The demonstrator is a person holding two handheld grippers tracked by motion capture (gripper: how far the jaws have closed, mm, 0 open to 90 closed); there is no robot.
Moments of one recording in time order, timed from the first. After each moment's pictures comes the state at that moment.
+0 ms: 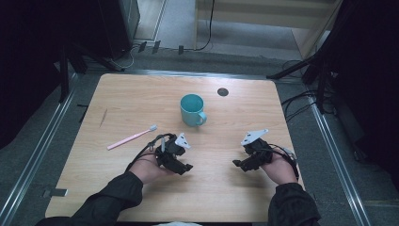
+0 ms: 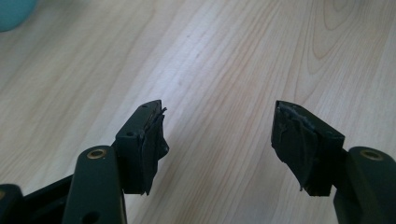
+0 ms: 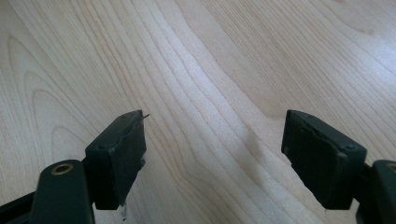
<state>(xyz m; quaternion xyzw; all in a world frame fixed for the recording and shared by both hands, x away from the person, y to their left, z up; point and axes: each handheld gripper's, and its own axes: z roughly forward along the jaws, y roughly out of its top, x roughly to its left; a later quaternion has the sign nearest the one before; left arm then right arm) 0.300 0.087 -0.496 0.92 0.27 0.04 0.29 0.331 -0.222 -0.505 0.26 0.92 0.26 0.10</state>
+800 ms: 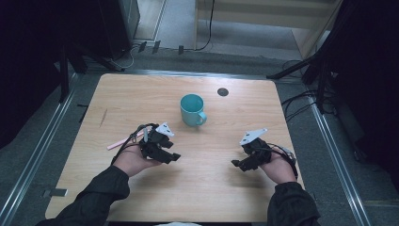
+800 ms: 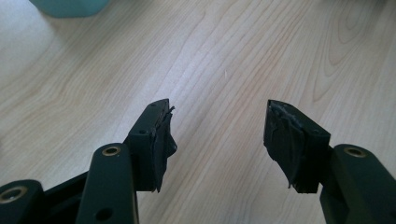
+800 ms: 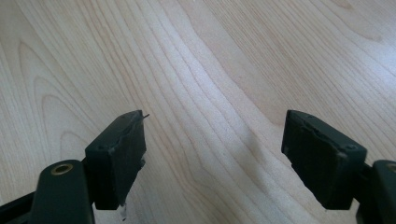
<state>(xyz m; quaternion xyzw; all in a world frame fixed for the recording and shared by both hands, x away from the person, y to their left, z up) 0.314 0.131 -0.480 0.90 0.31 0.03 0.31 0.331 -0.218 -0.504 0.26 0.93 0.27 0.09</state>
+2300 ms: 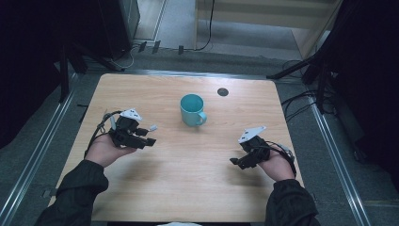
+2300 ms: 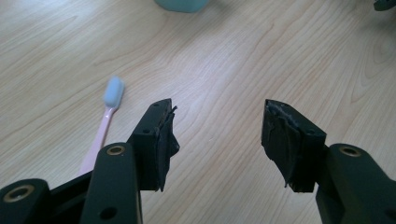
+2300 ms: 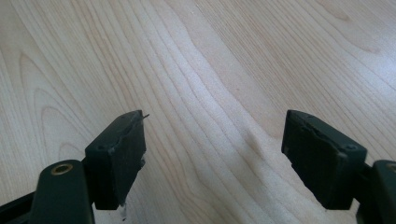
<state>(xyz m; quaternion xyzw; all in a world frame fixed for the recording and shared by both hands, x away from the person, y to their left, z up) 0.327 0.215 -0.456 0.86 0.38 0.06 0.33 0.337 -0.214 -0.502 0.25 0.93 0.27 0.08</state>
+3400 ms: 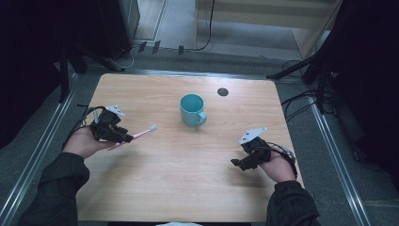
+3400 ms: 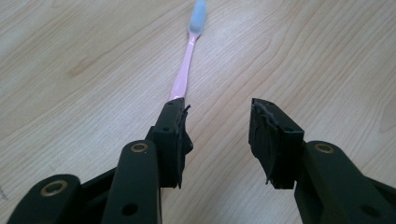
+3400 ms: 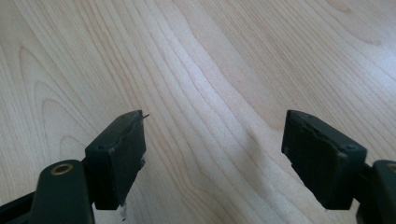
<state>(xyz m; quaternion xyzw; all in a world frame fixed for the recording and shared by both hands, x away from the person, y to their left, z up) 0.348 0.270 -0.465 0.88 0.40 0.05 0.24 0.334 -0.217 -0.503 0.26 0.93 0.27 0.08</state>
